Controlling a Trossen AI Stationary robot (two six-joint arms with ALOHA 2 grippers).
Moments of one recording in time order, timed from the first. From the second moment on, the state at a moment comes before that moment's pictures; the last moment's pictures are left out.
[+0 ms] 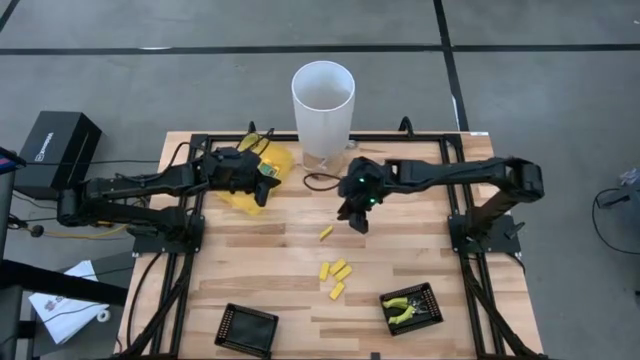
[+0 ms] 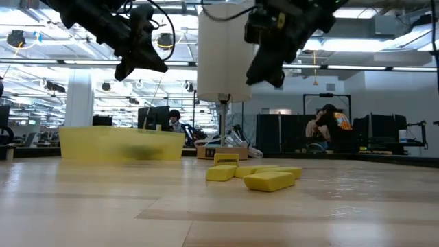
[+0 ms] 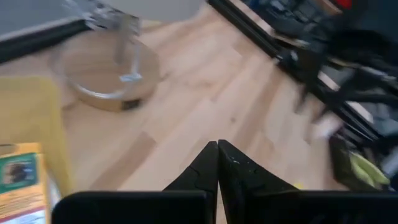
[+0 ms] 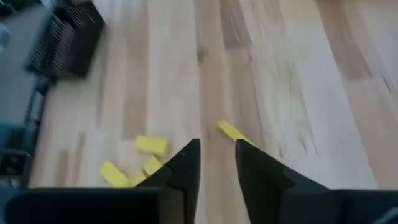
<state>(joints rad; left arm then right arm) 0.32 0.99 0.67 -0.21 0.03 -0.50 -0.14 1.57 1.13 -0.43 -0.32 0.13</state>
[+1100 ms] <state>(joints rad) -0.03 1.70 1.14 -0.28 -0.08 -0.45 -0.23 1.23 1.34 -0.61 -0.20 0.16</state>
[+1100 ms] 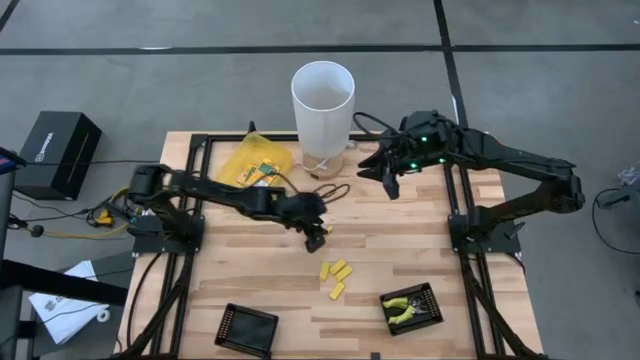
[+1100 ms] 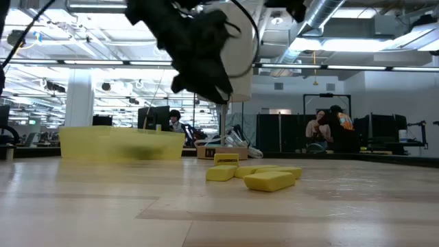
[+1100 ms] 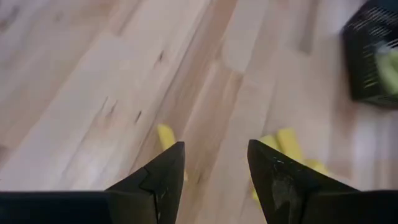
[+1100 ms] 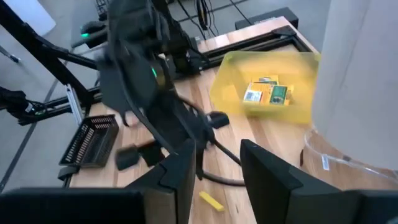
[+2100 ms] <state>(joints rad) -0.01 1.89 1.22 -0.39 0.01 -0.62 -0.18 1.21 1.34 -0.62 -0.16 0.08</state>
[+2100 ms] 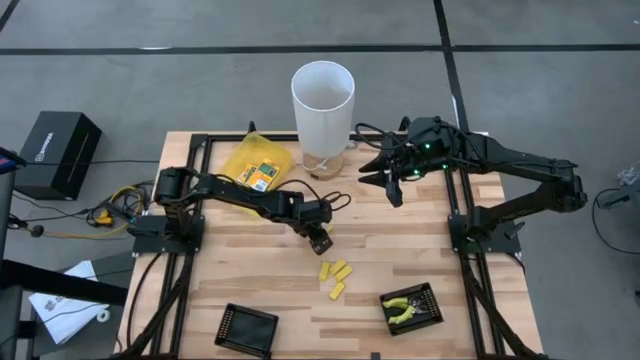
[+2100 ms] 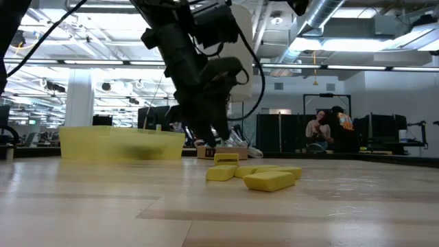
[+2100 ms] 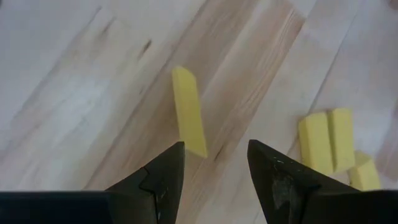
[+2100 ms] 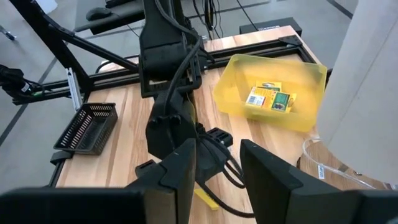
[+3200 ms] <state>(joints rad) 0.06 1.91 1.22 -0.39 0.02 -0.65 -0.21 1.21 1.34 -0.66 -0.16 0.18</state>
